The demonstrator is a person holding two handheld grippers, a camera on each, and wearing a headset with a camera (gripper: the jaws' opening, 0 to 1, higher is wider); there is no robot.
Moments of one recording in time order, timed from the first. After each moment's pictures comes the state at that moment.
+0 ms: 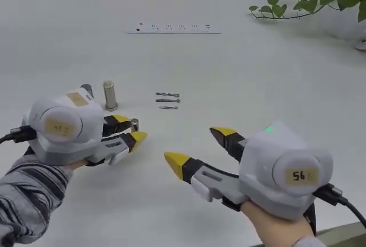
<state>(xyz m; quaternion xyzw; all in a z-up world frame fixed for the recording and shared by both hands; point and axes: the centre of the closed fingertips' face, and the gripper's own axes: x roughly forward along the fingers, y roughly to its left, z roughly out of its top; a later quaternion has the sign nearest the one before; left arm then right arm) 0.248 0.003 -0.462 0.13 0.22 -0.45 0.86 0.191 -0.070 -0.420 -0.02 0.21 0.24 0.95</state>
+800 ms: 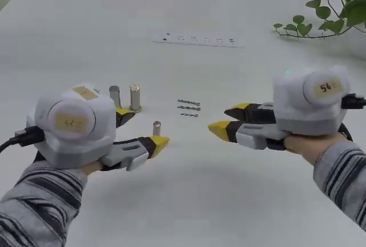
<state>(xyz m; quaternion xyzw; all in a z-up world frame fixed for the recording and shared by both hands) 0.232 0.032 -0.419 0.06 0.22 -0.36 0.91 0.251 -0.085 -0.412 -0.13 0.30 0.37 0.87</state>
